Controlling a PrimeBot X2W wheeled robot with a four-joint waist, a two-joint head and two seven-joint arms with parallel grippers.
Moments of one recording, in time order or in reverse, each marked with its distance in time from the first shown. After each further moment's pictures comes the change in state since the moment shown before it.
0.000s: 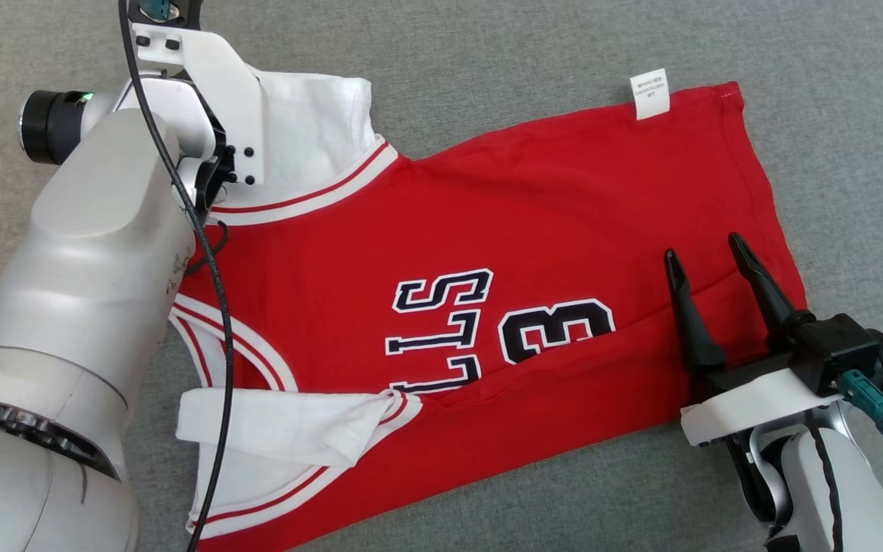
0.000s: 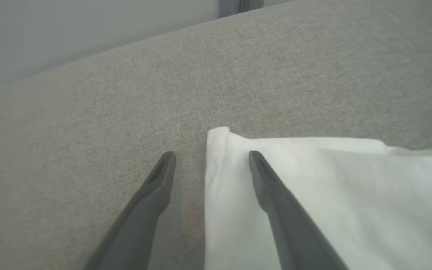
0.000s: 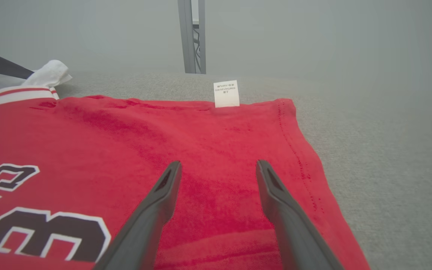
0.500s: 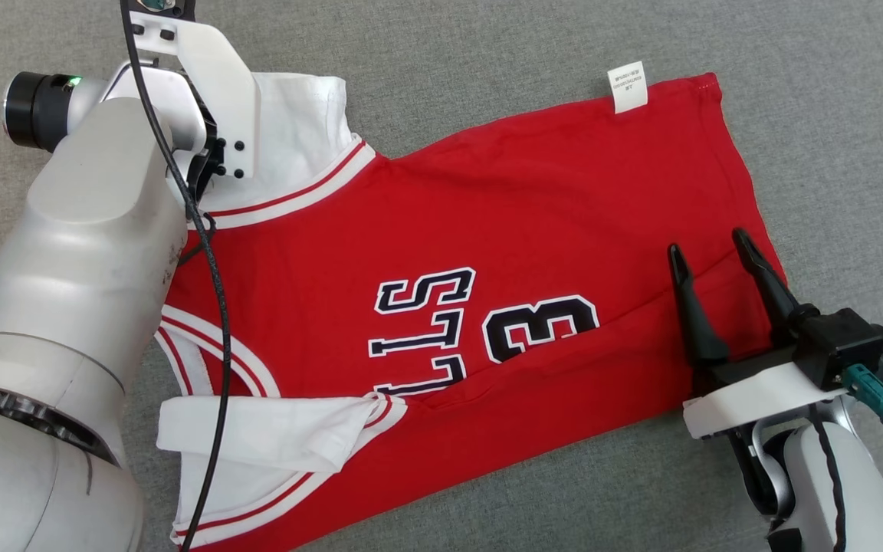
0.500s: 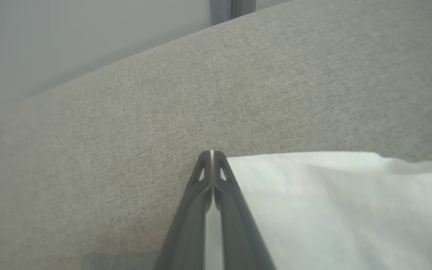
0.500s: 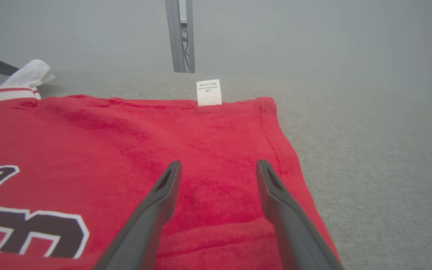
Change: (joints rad) left arm -0.048 -0.014 -0.040 0.088 0.027 -0.031 -0.040; right arm -0.007 0.002 -0.006 0.005 0.000 0.000 0.000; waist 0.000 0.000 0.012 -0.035
